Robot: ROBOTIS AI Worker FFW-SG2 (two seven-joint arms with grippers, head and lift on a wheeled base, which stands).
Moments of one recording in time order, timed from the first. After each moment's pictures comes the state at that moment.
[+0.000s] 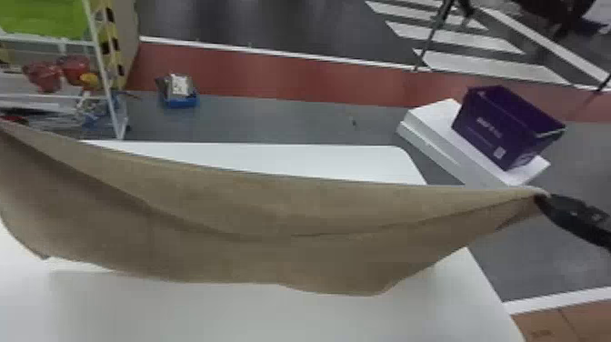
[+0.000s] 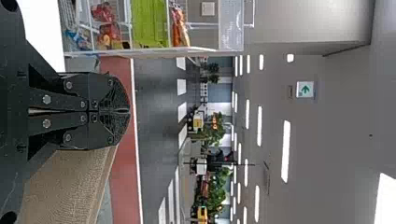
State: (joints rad) left arm 0.49 0.01 0.33 -2.67 0.19 0.60 -0.30; right arm 0.32 -0.21 -1.04 -2.28 -0.24 0.74 1.19
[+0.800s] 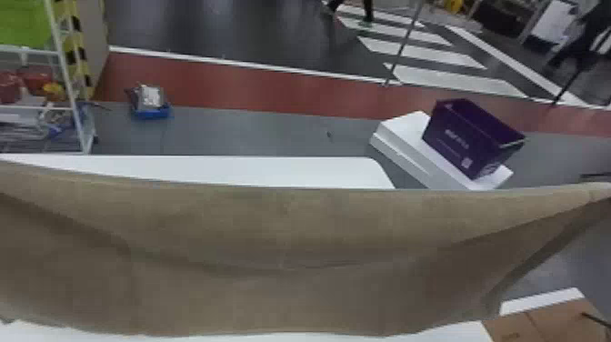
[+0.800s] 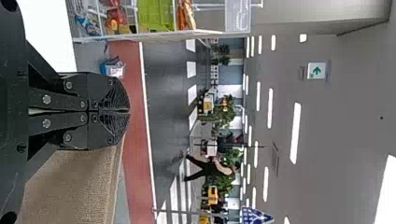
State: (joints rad) left arm 0.52 0.00 0.51 -2.86 0.29 0.83 -0.44; right arm 0.29 -0.19 -1.45 -2.45 -0.58 1.05 1.32
